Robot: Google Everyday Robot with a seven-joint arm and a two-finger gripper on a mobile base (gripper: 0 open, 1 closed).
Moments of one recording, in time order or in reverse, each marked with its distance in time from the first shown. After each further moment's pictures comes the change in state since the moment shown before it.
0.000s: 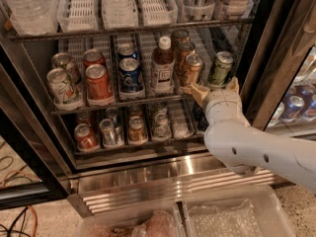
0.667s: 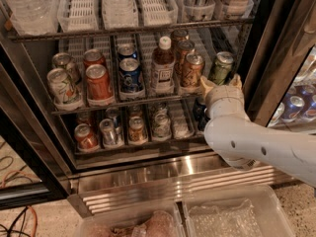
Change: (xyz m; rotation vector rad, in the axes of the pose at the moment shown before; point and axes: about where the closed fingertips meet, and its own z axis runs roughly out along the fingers) arm -0.005 -0.014 0.013 0.051 -0.018 0.028
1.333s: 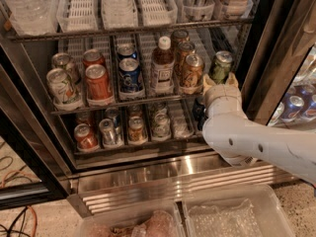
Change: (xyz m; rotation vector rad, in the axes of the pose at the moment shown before) arm 0.001 0.004 0.007 -0.007 -0.004 0.004
